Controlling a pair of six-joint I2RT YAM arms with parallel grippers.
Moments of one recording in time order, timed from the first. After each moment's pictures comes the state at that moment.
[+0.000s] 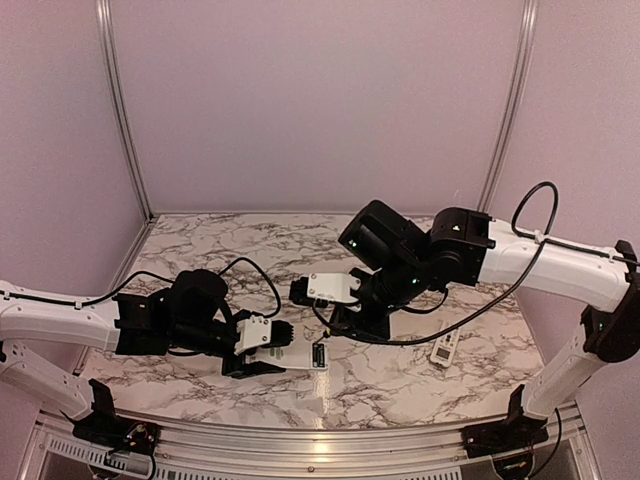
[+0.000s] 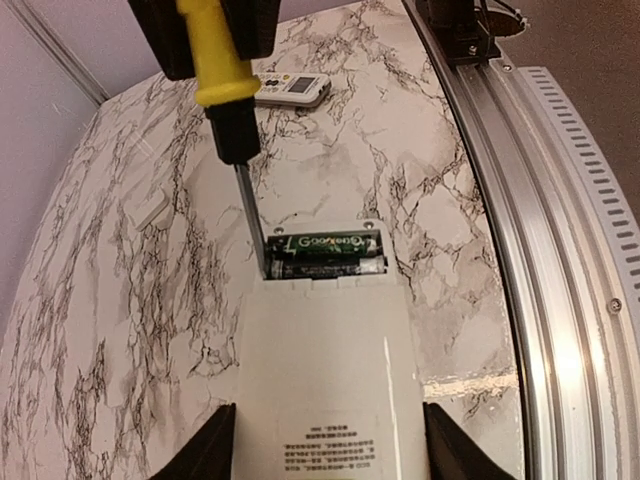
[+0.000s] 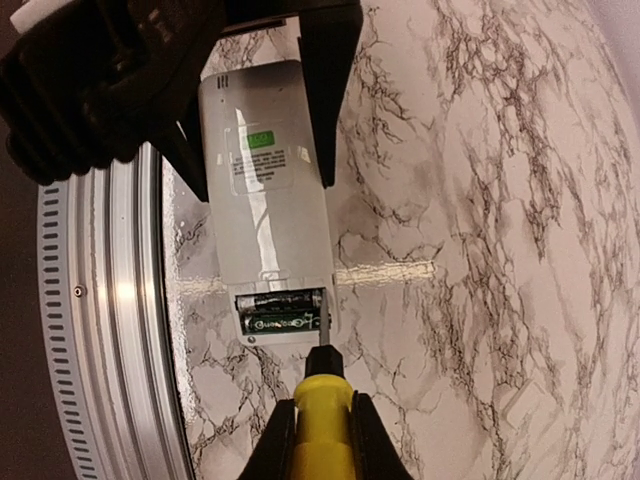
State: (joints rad) left arm -1.06 1.26 0.68 -0.03 0.25 0.52; right arm 1.15 1.54 1.48 -0.94 -0.08 -0.37
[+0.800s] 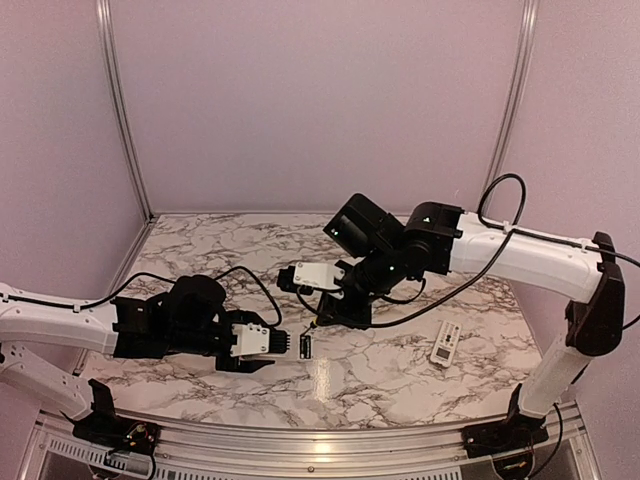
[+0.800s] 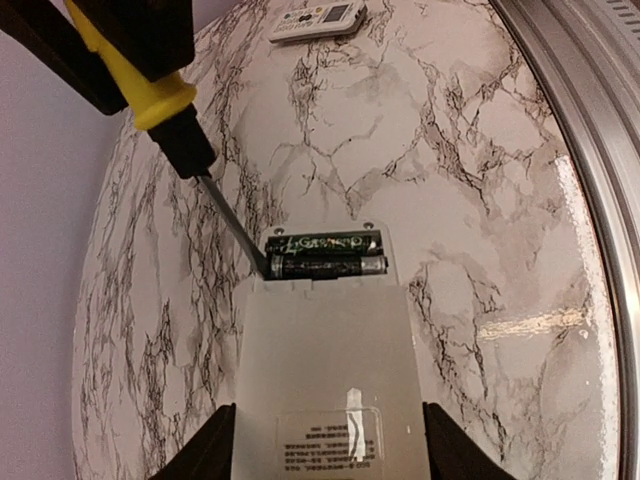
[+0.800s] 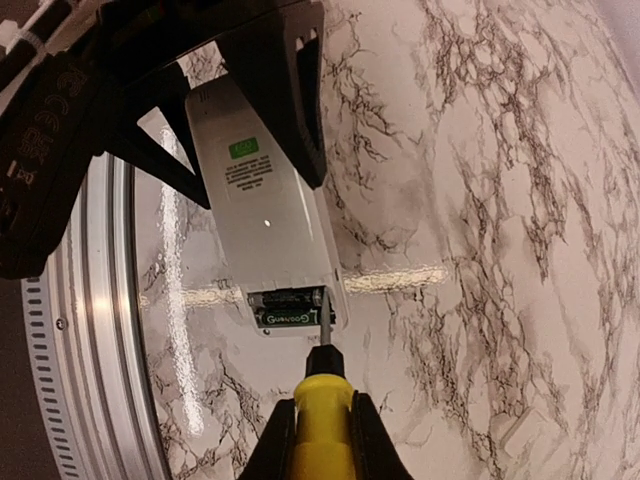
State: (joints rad) left arm -1.06 1.24 0.65 -0.05 0.05 0.70; right arm 1.08 1.66 1.54 -0.90 -0.15 -0.39
